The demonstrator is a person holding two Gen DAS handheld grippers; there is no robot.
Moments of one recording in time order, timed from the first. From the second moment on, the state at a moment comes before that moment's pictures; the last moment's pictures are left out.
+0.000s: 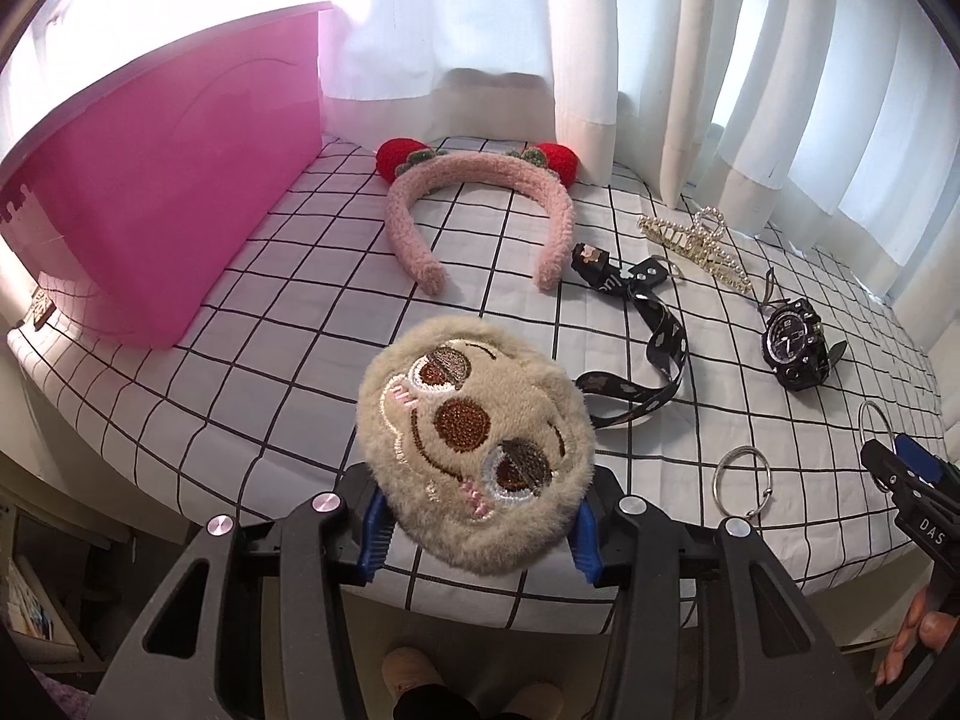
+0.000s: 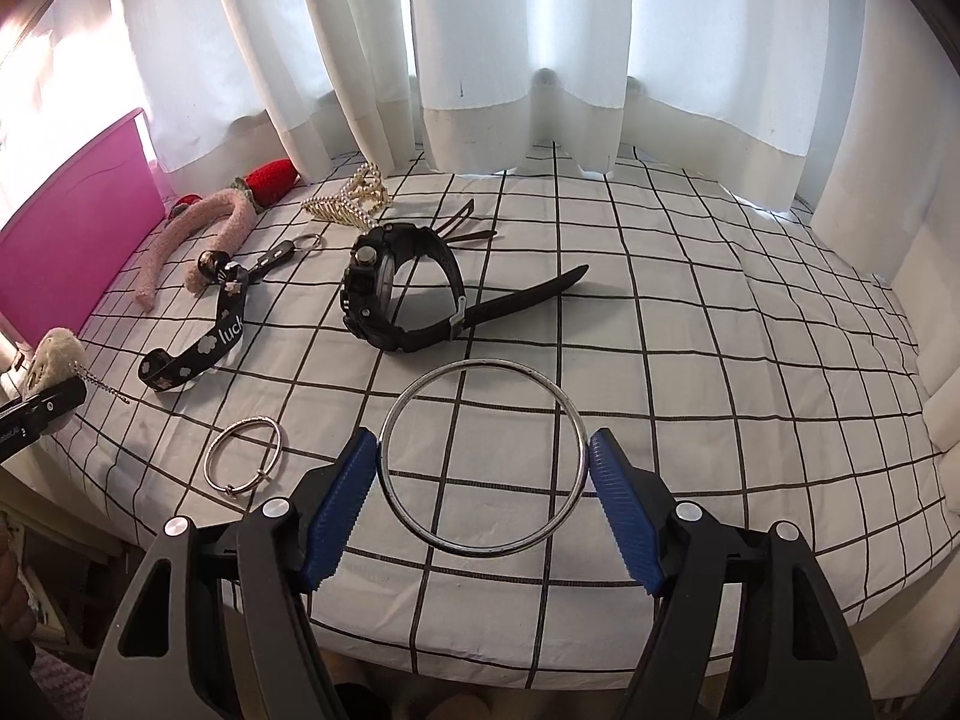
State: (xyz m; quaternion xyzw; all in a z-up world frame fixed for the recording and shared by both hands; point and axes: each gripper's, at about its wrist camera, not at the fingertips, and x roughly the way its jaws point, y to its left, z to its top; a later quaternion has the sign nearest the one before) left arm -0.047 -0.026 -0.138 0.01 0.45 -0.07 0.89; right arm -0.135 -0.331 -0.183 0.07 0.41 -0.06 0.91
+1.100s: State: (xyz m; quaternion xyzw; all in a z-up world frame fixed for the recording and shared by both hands) left arm 0.029 0.167 0.083 -0.03 0.31 0.02 0.95; right arm 0.049 -0.074 0.058 0.02 0.28 0.20 0.94
